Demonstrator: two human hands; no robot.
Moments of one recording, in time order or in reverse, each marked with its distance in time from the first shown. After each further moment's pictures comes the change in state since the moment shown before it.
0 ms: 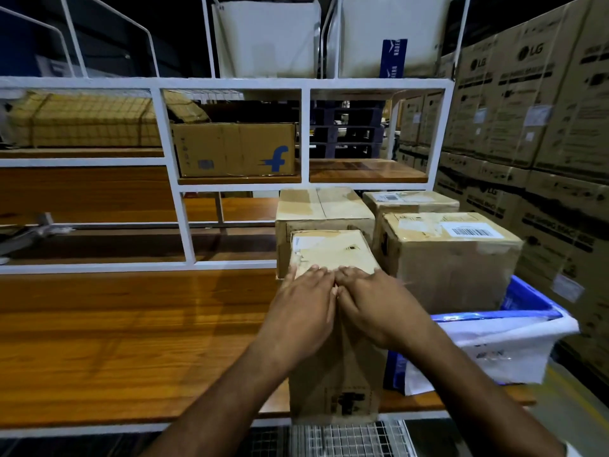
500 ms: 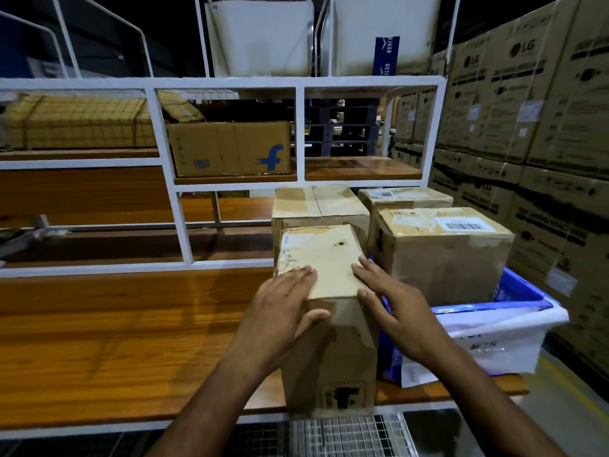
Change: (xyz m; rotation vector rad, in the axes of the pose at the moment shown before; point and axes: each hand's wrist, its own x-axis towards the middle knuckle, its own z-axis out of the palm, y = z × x) left_hand -0.025 -0.032 0.011 -0.030 0.147 0.077; right_hand -0.030 0.047 0.041 0.543 0.331 -0.039
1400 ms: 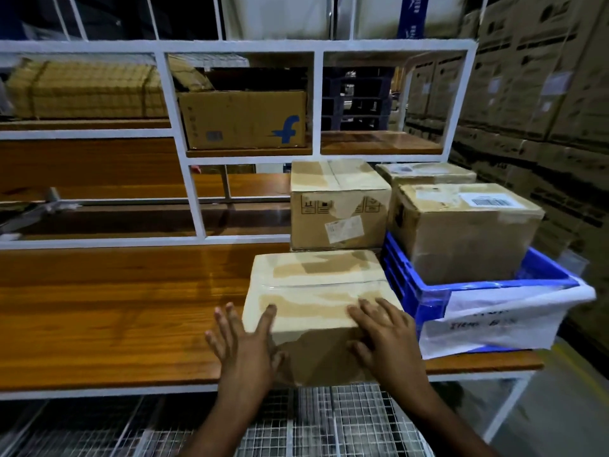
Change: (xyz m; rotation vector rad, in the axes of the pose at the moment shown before) left_hand -0.091 -0.067 0.081 0.129 -0.181 -0.557; right_hand -0.054 0.038 0.121 -0.475 0.040 0.093
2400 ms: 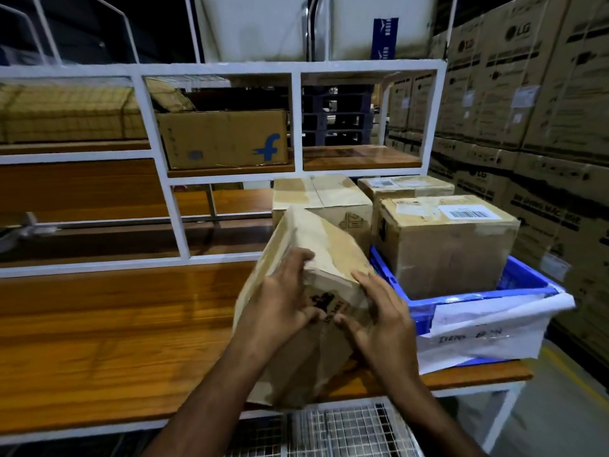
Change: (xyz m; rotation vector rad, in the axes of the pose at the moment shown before) left_hand 0.042 0.087 -0.109 -0.502 0.130 0.460; right_hand 0.036 -0.024 -0.056 0.420 0.321 0.187
